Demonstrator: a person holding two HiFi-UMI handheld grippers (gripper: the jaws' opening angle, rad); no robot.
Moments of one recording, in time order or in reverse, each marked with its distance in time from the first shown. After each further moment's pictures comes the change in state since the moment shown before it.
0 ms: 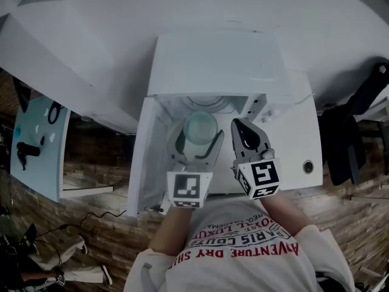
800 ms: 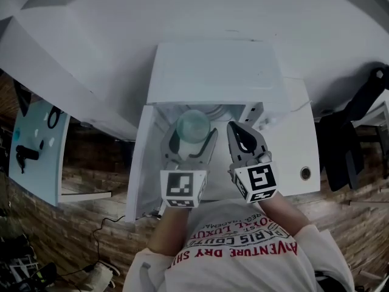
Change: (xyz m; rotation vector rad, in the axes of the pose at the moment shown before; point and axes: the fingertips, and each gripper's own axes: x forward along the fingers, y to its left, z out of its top) left arm 0.011 0.020 0.017 -0.039 -0.020 0.034; right arm 0.008 0.002 0.022 -0.046 -0.048 0.027
